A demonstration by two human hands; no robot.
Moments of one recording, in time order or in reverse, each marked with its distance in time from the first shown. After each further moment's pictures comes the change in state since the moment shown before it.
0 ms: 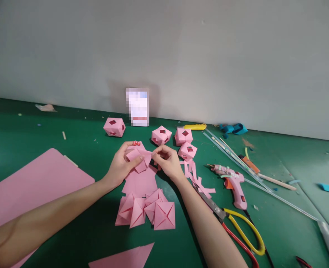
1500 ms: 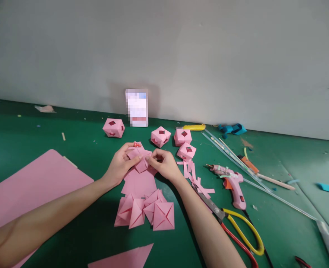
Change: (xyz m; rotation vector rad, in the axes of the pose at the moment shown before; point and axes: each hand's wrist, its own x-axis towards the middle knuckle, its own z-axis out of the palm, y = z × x) left_hand 0.003 0.002 0.002 -0.169 -0.014 -0.124; right_hand 0.002 0.002 0.002 -0.166 -0.149 0.045
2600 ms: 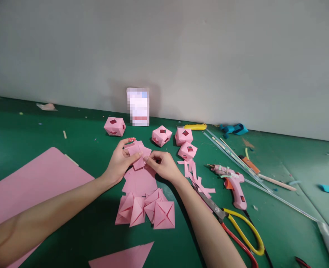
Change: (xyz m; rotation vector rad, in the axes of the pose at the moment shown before) left_hand 0.003 -0.002 0.001 -0.099 0.107 -0.067; right_hand -0.002 -0.005 0.001 -0.187 -0.074 -0.044
